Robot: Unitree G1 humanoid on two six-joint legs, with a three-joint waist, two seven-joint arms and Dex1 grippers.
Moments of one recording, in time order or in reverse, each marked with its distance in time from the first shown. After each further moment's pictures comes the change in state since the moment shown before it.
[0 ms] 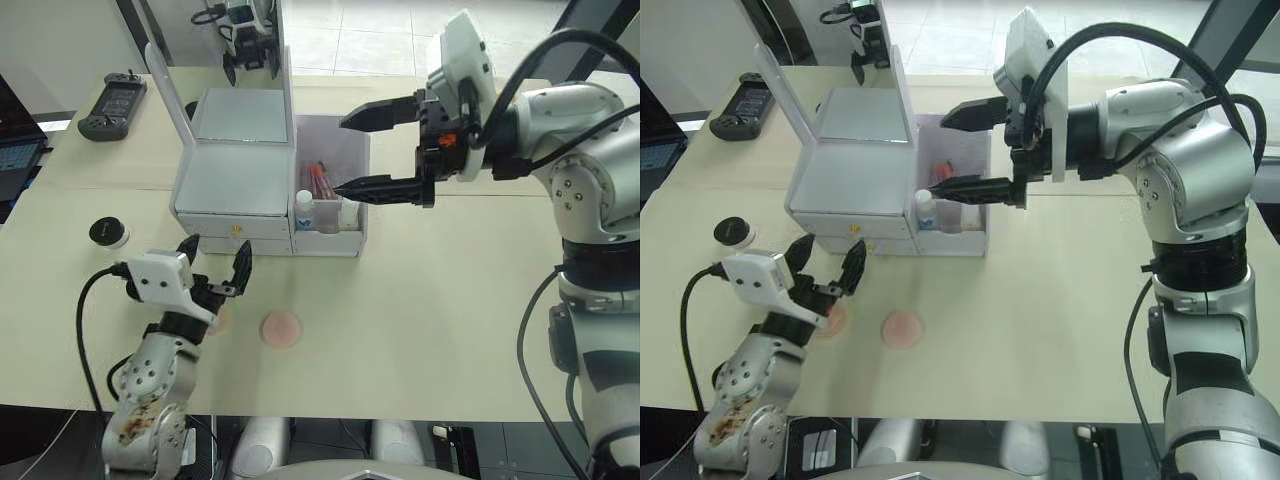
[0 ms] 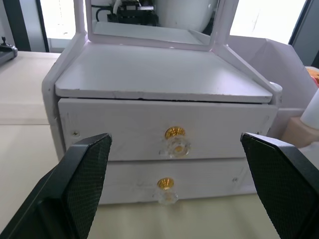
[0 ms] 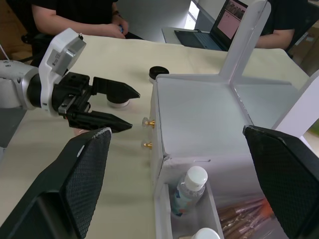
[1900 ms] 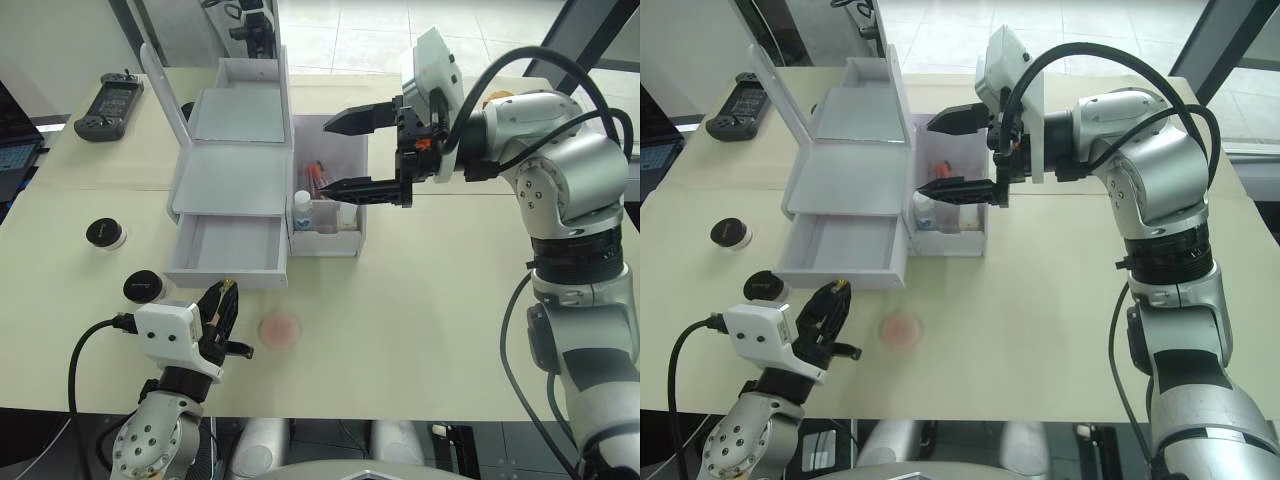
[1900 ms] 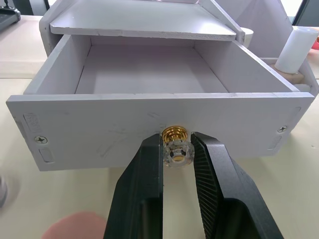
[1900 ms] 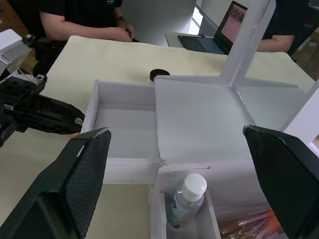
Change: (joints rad) left arm 0.395 0.032 -0.061 -0.286 0.023 0.049 0.015; right arm 0.020 0.086 0.028 0.108 -0.060 -0.112 0.042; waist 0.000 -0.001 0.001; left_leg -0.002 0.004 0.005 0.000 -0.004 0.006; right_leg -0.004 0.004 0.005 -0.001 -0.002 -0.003
